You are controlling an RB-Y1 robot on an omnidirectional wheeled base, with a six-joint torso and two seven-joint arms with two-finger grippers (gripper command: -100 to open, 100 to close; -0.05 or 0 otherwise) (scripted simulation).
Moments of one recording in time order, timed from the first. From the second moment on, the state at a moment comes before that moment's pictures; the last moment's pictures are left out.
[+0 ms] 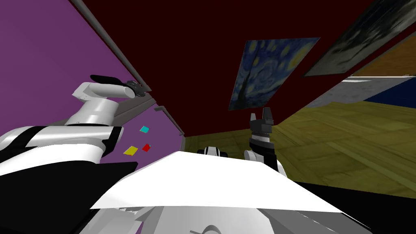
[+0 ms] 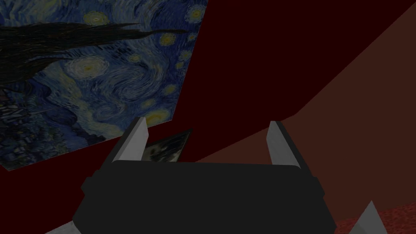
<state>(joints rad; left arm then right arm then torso) -0.60 1.29 0.15 -1.04 0.69 0.60 0.10 0.53 0.02 0.02 -2.33 0.12 -0.41 -0.03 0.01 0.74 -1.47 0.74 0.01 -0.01</state>
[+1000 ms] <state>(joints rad) -0.61 1.23 0.07 -1.32 0.78 0.66 0.14 0.53 0.02 0.02 -2.33 0.12 -0.41 -0.03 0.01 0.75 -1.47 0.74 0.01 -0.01</state>
